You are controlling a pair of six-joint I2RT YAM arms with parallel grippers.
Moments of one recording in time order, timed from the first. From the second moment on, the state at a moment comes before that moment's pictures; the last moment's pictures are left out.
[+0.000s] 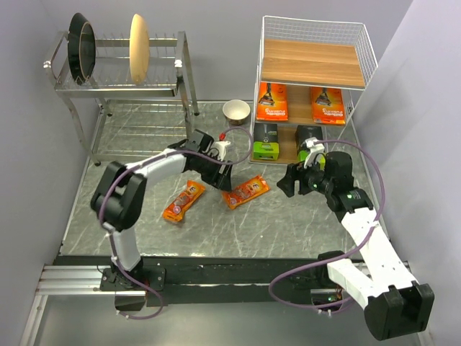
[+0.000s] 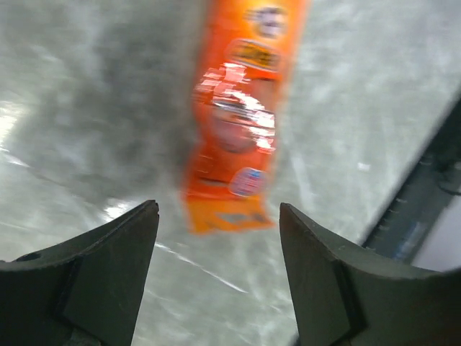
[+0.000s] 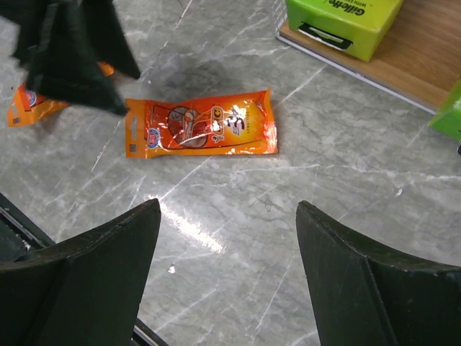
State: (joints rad) left arm -0.53 1.84 1.27 -0.42 0.59 -0.04; right arm 0.16 0.90 0.75 -0.42 -0.45 0.02
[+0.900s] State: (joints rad) left arm -0.55 2.07 1.39 -0.57 0.75 0.14; right arm 0.08 0.90 0.75 -0.43 -0.49 0.02
